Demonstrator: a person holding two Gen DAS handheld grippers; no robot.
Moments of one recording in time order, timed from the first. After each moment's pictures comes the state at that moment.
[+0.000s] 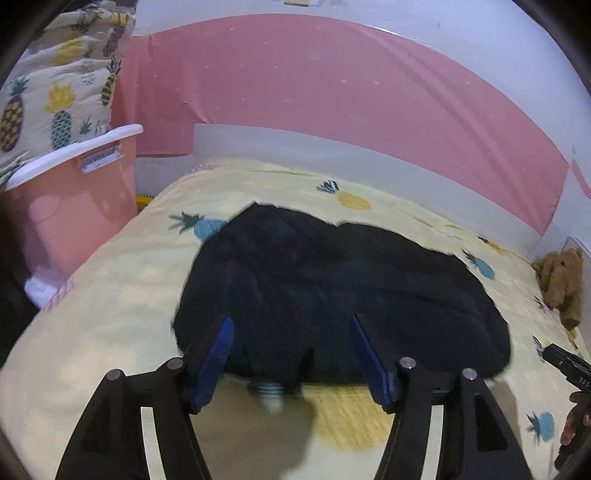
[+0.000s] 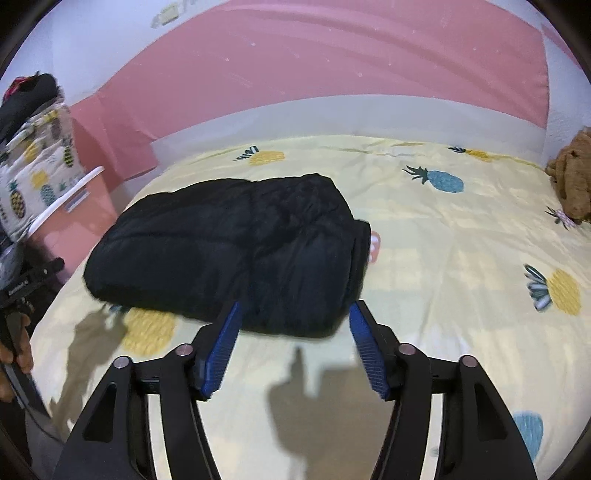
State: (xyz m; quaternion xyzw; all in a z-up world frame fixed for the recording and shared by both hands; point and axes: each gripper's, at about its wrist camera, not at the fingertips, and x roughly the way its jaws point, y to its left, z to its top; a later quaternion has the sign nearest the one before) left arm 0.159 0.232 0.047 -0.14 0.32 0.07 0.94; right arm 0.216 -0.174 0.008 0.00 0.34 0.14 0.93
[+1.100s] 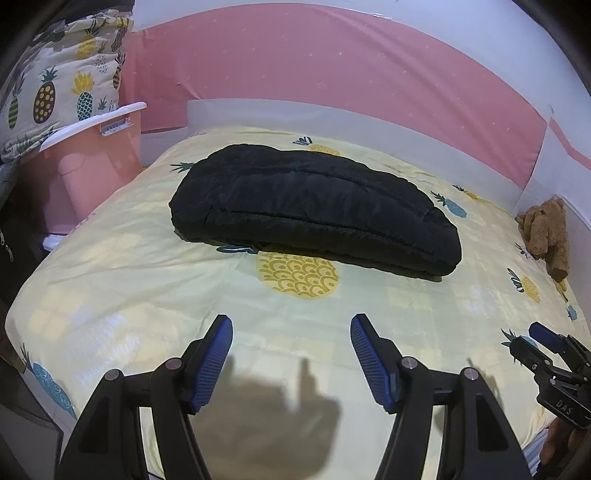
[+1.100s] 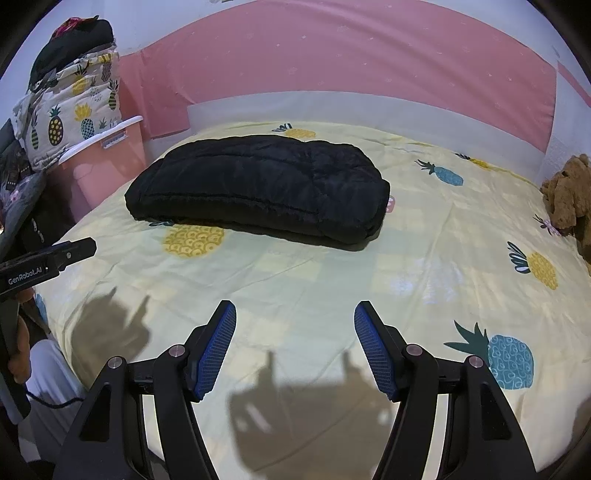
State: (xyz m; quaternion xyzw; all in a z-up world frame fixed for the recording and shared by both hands) left arm 0.026 0.126 0.033 -0.12 0.36 0.06 0.92; right arm 0.088 -0.140 -0.020 -0.07 0.34 0.16 0.92
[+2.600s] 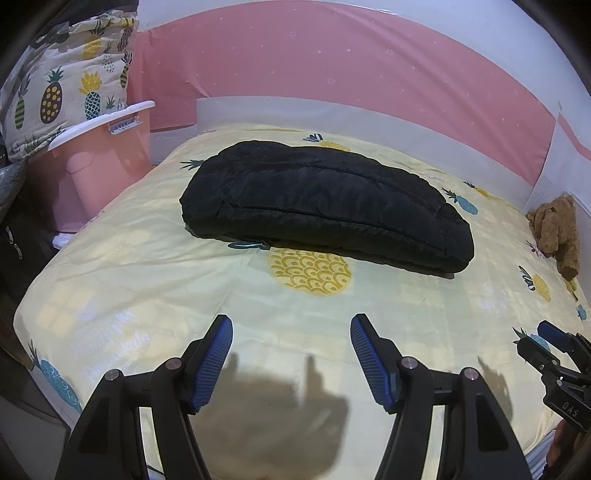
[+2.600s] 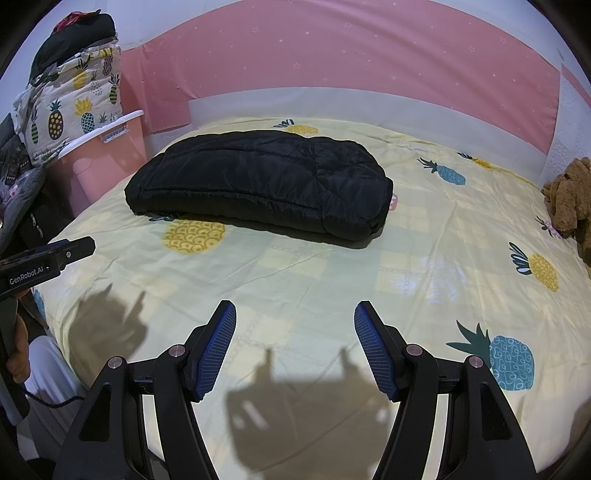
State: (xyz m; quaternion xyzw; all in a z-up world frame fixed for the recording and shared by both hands) left arm 0.025 0.119 0.030 -0.11 0.37 0.09 0.92; right arm 0.090 -0.137 -0.023 -0.08 0.34 0.16 0.92
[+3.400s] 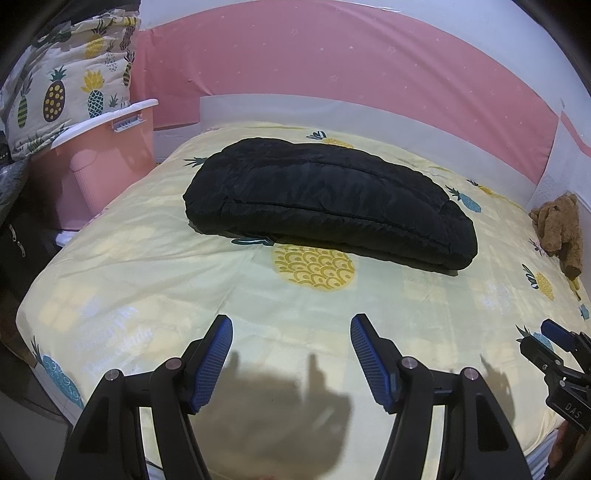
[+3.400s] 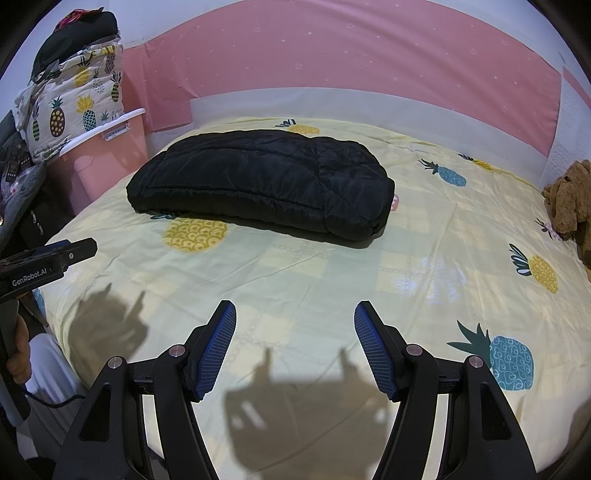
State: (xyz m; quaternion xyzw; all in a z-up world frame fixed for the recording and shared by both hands) left arm 0.023 0.116 0.026 -0.11 0.37 0.10 0.92; right arm 0.090 -0.137 -0.023 -0.08 0.35 0.16 0.92
